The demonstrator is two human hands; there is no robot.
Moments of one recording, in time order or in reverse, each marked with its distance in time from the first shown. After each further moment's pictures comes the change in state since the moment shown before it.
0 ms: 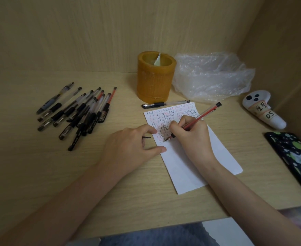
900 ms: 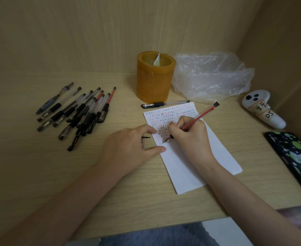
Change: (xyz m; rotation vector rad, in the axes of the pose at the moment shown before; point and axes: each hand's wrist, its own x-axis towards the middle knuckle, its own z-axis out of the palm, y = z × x) left_hand 0.000 0.000 0.000 0.011 0.001 -0.002; right_hand -0.001 0.001 0.000 -0.010 -0.017 -0.007
